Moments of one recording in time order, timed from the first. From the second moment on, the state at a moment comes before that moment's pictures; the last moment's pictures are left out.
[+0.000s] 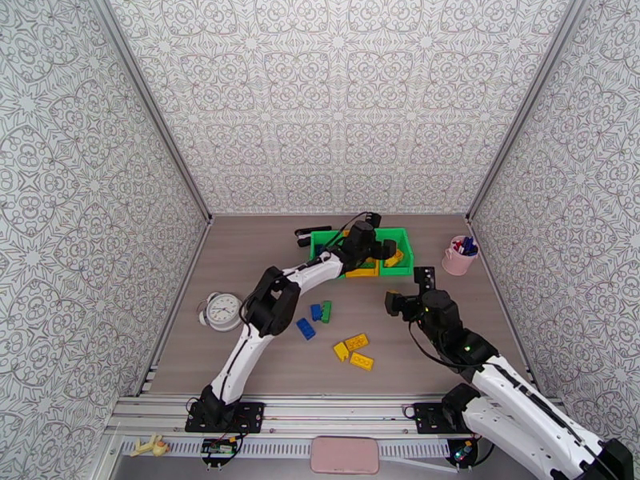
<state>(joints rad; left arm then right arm) -0.70 2.32 1.85 0.02 0.12 -0.45 0.55 0.80 0.54 -0.25 0.27 0.35</state>
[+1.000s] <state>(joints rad) -0.72 0.97 0.55 0.03 0.31 0.19 0.86 1.42 0.73 -0.33 0.18 0.51</state>
